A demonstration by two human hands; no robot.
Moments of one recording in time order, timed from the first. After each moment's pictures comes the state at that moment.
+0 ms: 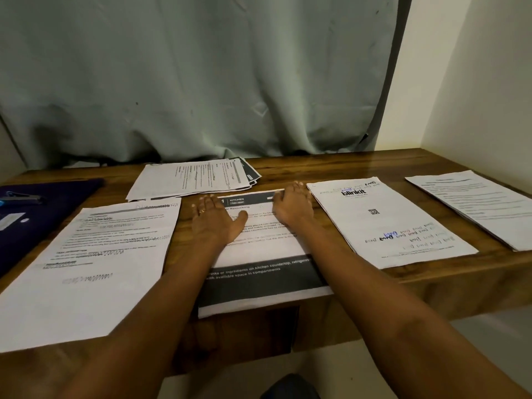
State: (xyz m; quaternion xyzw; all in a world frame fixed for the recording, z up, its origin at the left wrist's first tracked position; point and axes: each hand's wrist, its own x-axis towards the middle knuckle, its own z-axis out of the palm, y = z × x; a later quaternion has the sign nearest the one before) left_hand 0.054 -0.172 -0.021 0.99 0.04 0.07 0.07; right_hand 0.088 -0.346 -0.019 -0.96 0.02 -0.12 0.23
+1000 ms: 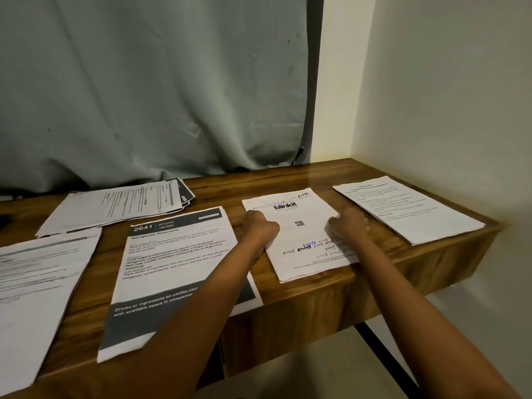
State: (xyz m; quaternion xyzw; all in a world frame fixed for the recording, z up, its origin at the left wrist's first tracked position) left_hand 0.026 -0.387 0.006 0.85 -0.02 -0.06 0.52; right_hand 0.019 -0.588 -0.015 -0.90 0.30 -0.15 0.28
